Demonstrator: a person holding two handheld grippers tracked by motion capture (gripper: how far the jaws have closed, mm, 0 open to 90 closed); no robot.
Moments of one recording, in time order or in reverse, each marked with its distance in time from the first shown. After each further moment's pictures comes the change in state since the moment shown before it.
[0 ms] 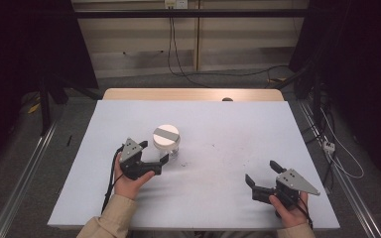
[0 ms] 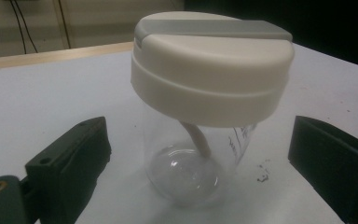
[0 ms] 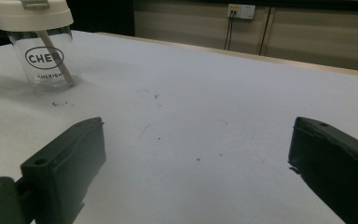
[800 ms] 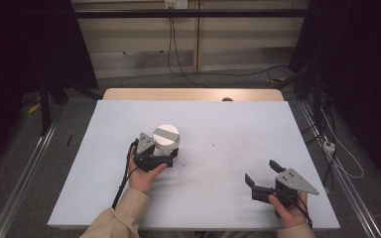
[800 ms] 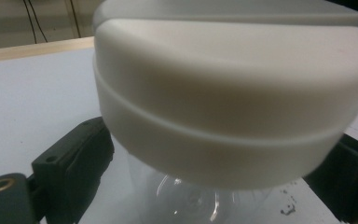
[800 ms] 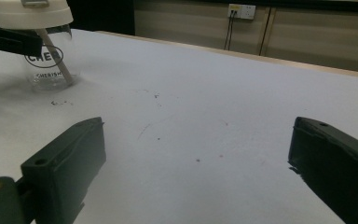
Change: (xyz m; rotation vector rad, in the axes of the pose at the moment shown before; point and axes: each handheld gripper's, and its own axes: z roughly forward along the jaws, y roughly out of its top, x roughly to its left) left arm -0.009 0.003 0.038 0.042 0.058 0.003; right arm 0.000 0.000 0.002 0.003 0.000 -0.010
